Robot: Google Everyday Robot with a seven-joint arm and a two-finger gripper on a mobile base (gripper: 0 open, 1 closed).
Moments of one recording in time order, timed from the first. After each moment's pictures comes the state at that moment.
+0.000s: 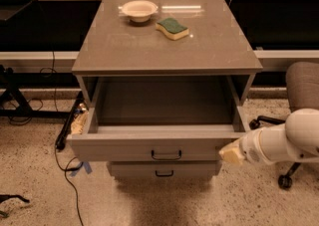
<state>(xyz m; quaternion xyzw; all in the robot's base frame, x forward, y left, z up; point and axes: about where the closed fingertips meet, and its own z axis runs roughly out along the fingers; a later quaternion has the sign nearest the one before) 0.464 -0.205 0.648 -0.33 0.90 0.17 0.24</state>
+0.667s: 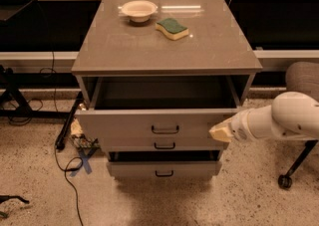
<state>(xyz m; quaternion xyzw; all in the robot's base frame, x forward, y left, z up) 0.538 -0.190 0.656 -0.35 0.87 0.17 0.30</state>
